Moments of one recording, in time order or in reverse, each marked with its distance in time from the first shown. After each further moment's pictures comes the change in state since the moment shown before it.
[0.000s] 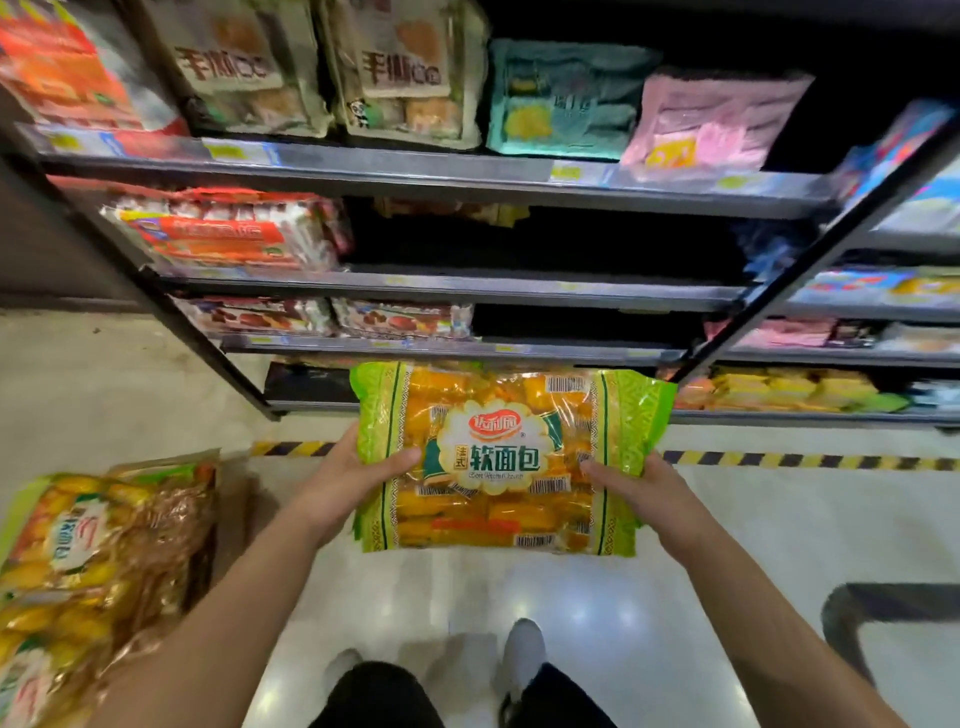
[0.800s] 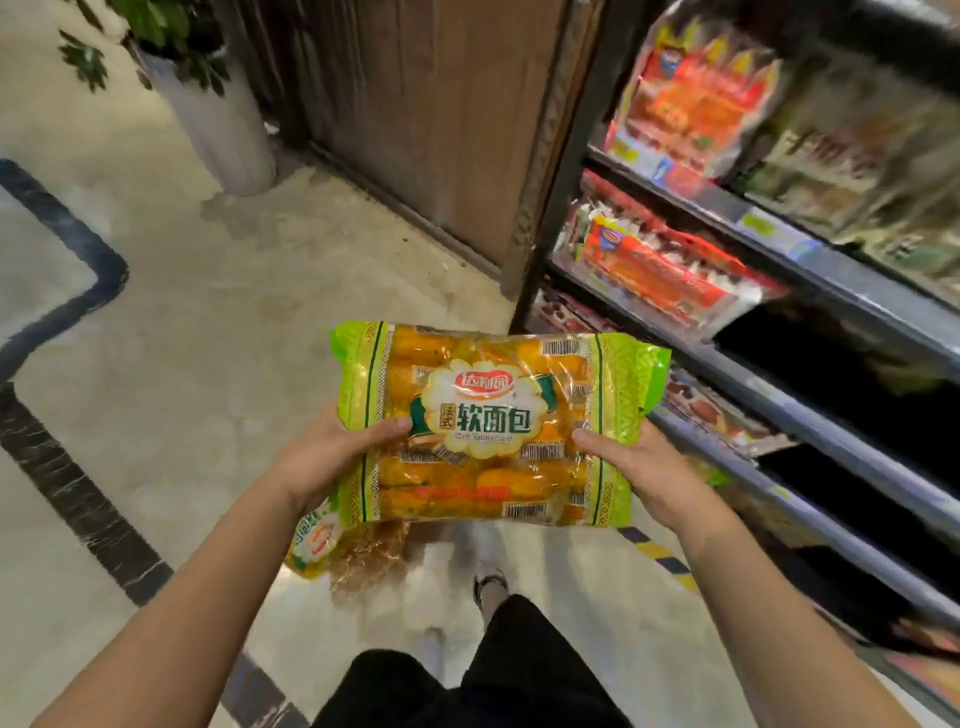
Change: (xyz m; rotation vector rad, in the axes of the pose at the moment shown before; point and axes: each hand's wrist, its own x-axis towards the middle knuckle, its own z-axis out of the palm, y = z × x) left_hand -0.180 -0.058 -0.391 -0.366 0.524 0.129; right_hand 0.038 -0.163 0.452 -0.228 -0.659 -0.108
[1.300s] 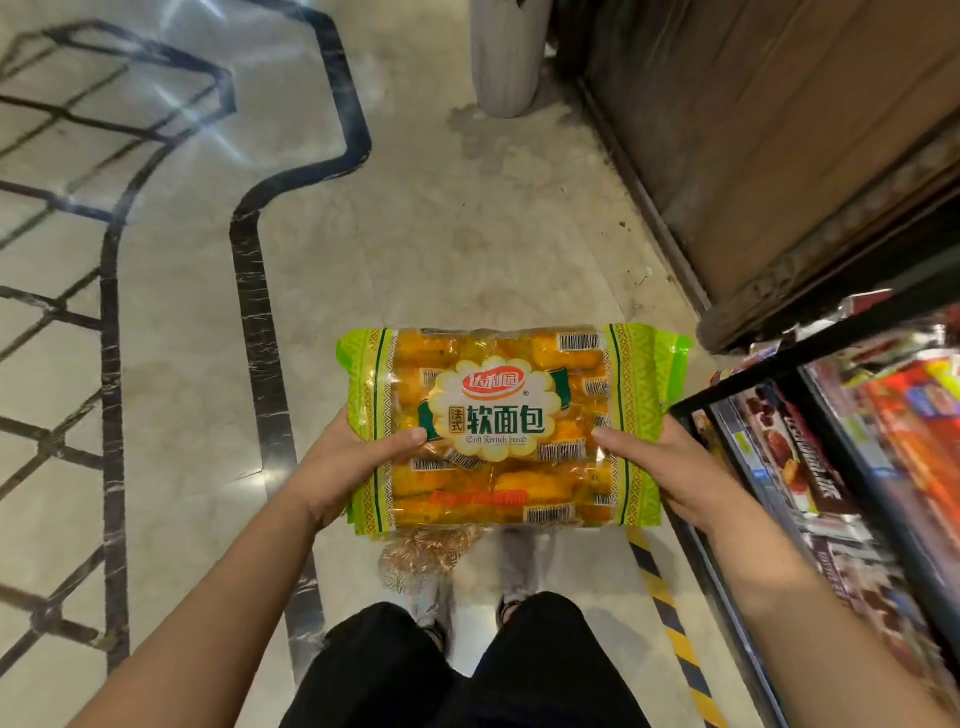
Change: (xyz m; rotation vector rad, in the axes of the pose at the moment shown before) left_hand -0.003 -0.032 -0.078 -0.261 0.575 -0.039; right_hand 0.190 -0.083 0.127 -0.181 -0.617 0.069
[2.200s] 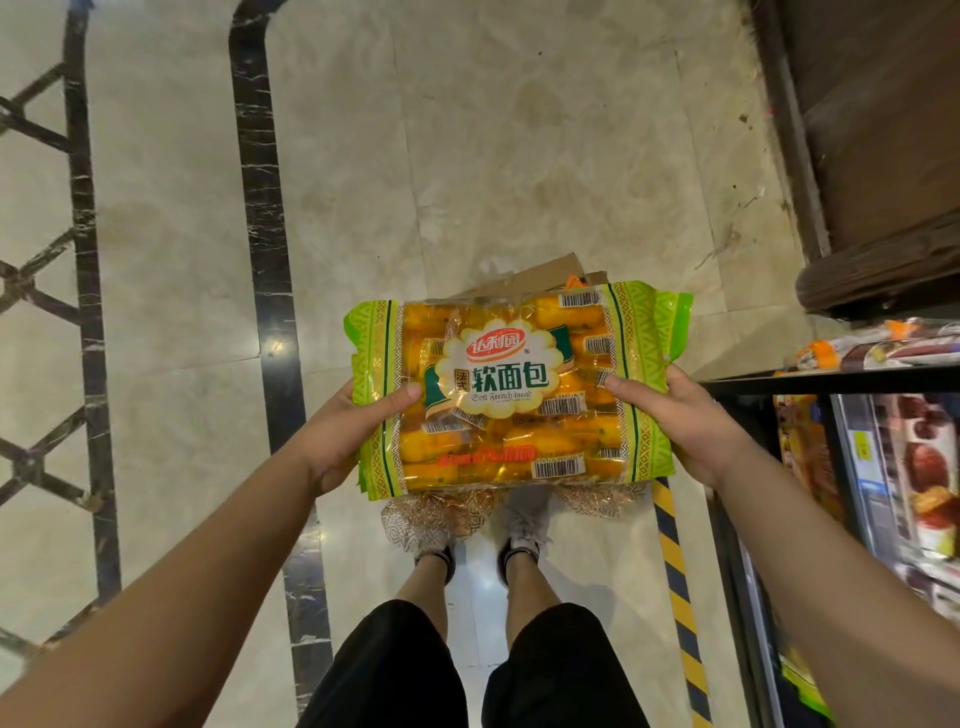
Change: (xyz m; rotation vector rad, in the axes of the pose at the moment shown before) left_hand 0.090 -0.138 -0.070 -0.221 0.055 -0.313; right_hand 0.156 0.089 0.033 -0.180 0.022 0.286
